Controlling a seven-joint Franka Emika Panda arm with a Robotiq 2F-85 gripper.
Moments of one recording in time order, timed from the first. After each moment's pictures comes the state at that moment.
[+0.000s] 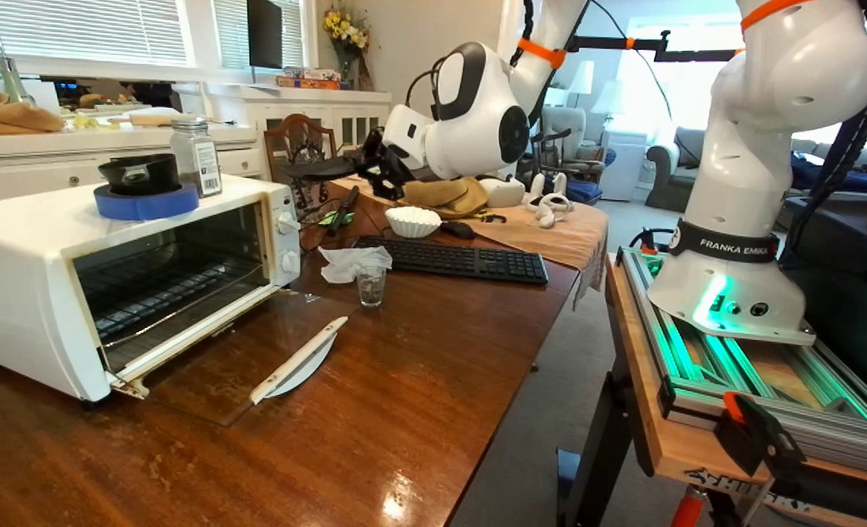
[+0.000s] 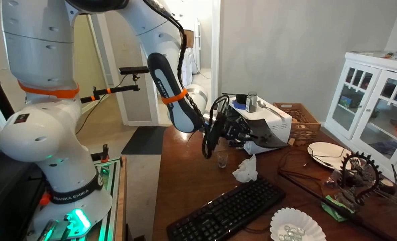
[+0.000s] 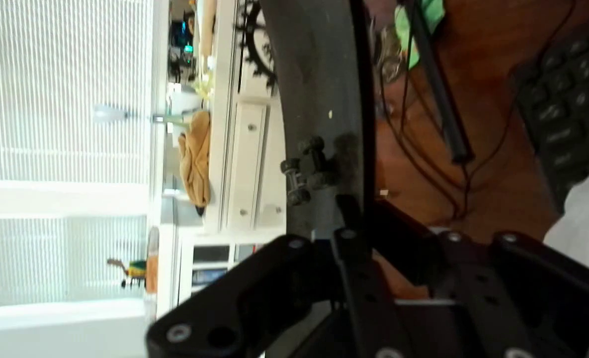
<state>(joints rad) 0.03 0.23 0.16 -2.45 -2.41 2.22 1.08</state>
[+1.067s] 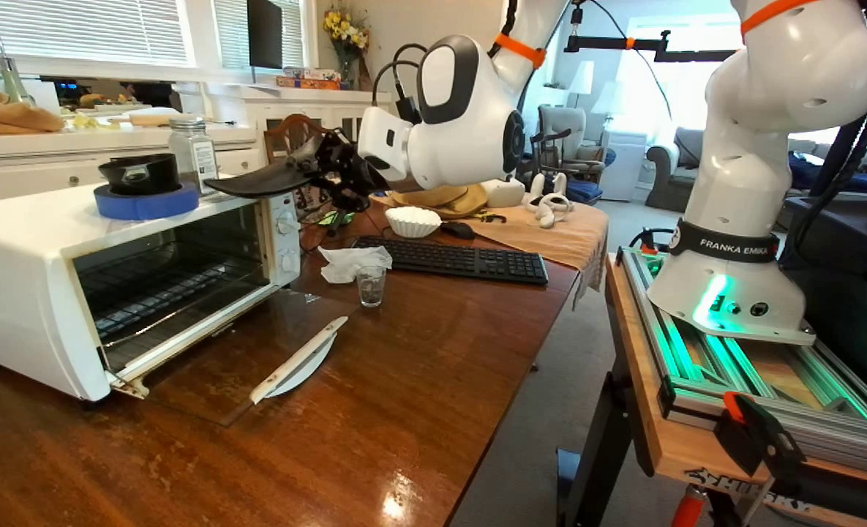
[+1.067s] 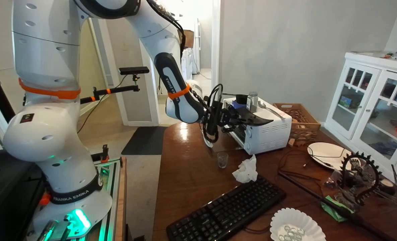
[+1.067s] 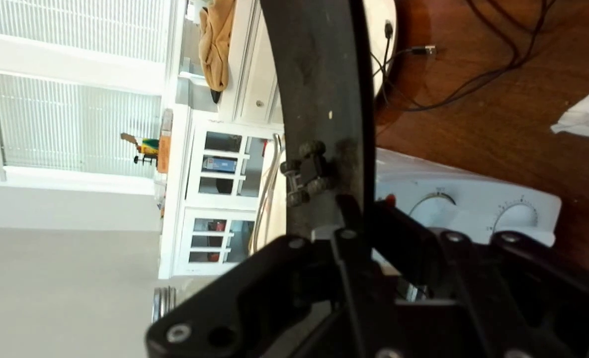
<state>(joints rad) 0.10 0.28 0.24 -2.37 -2.50 2.22 1.02</state>
